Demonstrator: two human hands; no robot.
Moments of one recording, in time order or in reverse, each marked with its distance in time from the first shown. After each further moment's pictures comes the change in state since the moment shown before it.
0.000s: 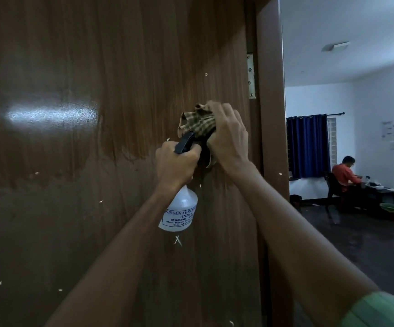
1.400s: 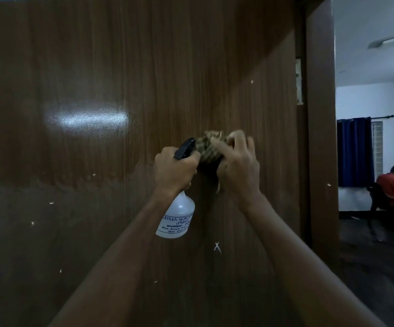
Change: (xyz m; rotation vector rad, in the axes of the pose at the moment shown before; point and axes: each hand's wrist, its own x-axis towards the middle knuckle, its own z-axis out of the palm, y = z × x) left_hand 0.014 -0.023 -0.090 0.064 0.019 -0.095; right_hand -0.048 -0.051 0.045 0.014 -0.037 -0.118
